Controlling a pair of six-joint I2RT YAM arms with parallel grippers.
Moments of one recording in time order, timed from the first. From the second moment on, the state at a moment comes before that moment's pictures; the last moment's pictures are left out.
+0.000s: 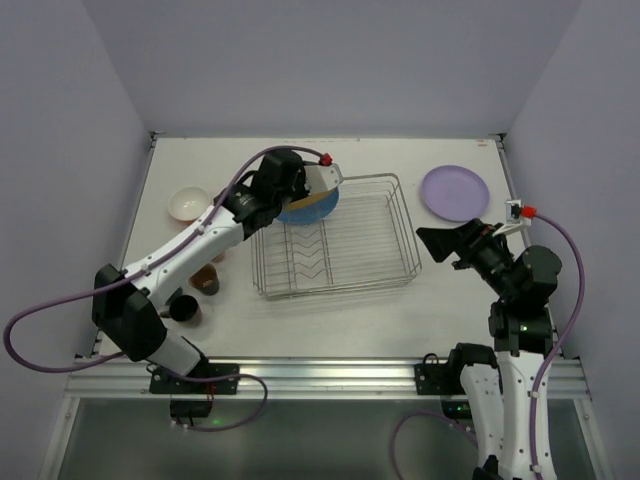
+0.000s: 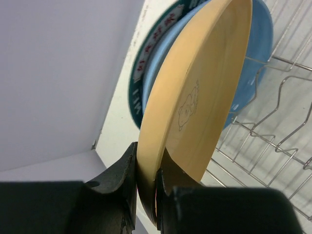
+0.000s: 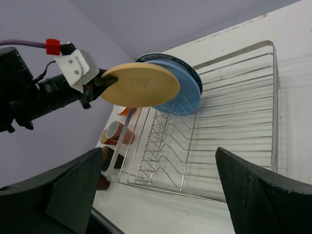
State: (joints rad) left arm -0.66 1.55 1.39 -0.46 -0.30 0.78; right arm -0.13 0.49 0.70 -0.27 -0.65 0.70
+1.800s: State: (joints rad) left arm -0.67 1.24 1.04 -0.10 0.24 -0.68; right arm 0.17 0.92 0.89 -0.32 -0.47 0.49
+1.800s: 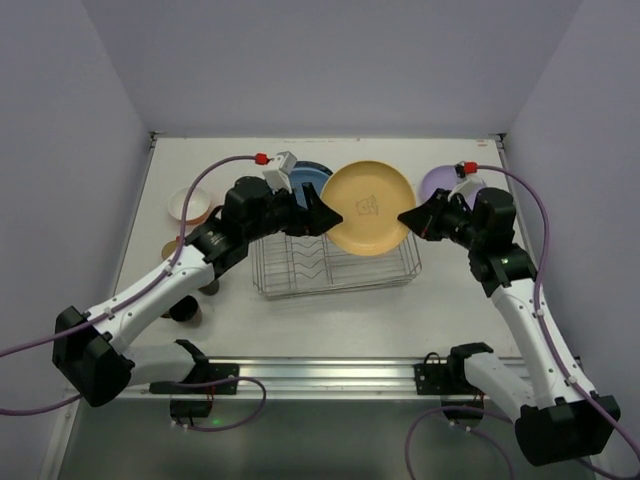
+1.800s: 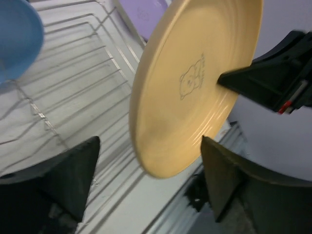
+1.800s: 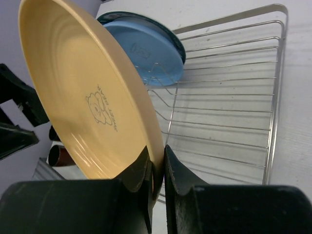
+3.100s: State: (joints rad) left arm -0.60 0.57 0.68 -0.34 -0.32 -0.20; right arm -0.34 1.83 1.17 -0.16 -0.15 0.93
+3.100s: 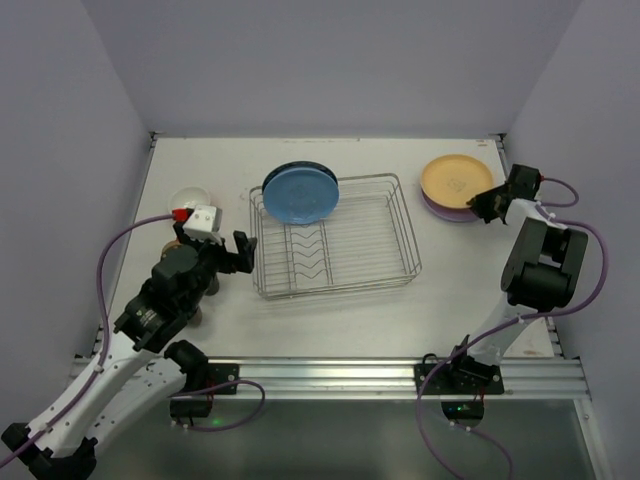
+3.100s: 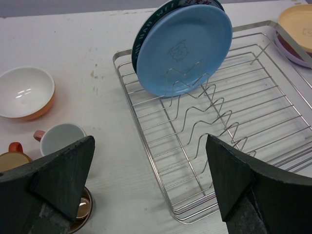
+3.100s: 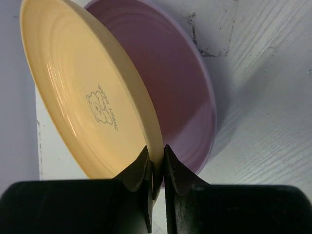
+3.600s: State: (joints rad) left arm -0.60 0.57 0.68 -0.34 -0.32 -0.20; right arm -0.34 1.83 1.17 -0.19 -0.14 0.93
